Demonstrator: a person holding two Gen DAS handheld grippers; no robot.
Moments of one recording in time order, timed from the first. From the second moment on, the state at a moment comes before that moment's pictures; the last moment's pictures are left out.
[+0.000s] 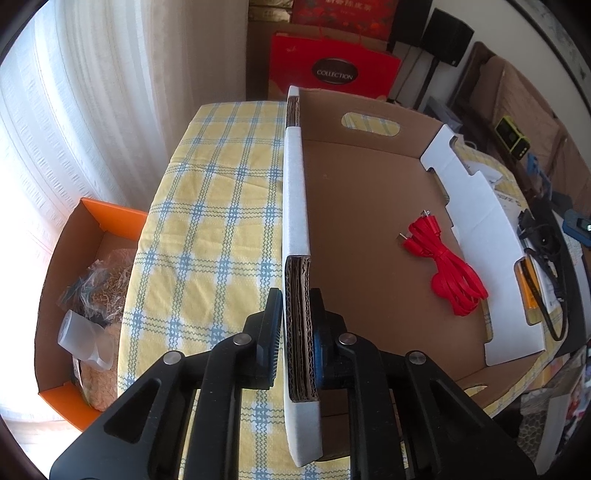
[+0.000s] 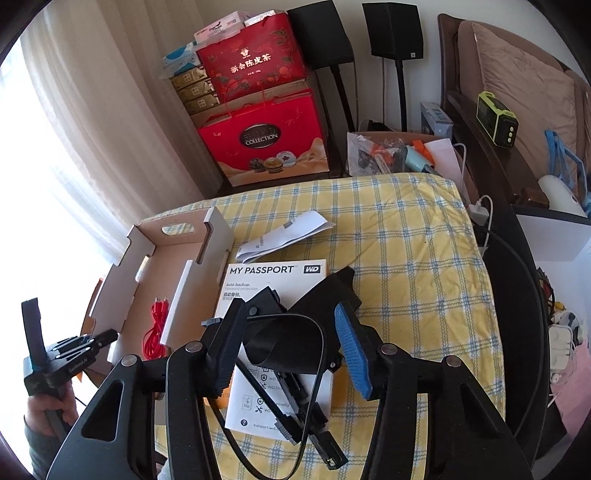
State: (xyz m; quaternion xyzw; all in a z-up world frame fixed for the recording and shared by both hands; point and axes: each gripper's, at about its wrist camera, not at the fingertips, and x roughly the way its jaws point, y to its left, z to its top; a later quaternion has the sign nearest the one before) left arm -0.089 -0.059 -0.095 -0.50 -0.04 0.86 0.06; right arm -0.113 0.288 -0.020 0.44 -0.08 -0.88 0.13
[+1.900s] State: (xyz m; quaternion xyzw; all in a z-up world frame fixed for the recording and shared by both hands) left arm -0.090 -0.061 -0.099 -0.50 -0.04 0.86 0.06; right arm -0.084 0.266 0.010 0.40 -0.05 -0.90 0.14
